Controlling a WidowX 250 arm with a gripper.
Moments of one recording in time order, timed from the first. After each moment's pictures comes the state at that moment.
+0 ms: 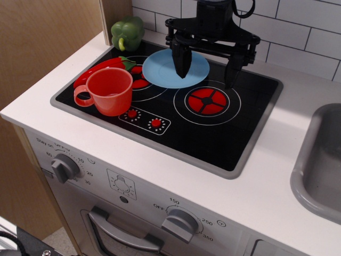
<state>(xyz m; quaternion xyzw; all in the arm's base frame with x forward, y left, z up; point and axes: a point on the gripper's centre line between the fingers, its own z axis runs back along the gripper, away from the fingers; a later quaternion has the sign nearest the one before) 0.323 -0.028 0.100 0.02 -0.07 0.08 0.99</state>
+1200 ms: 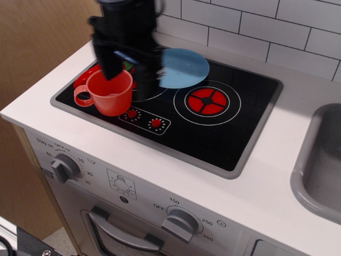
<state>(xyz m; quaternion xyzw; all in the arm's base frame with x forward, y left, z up) 0.255 0.040 0.112 0.01 -0.06 -0.10 0.99</state>
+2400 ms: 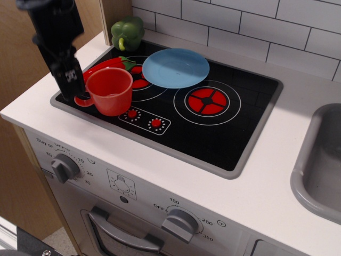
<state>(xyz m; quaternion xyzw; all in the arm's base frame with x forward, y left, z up) 0.245 0.129 0.084 -0.01 -0.06 -0.26 0.96</state>
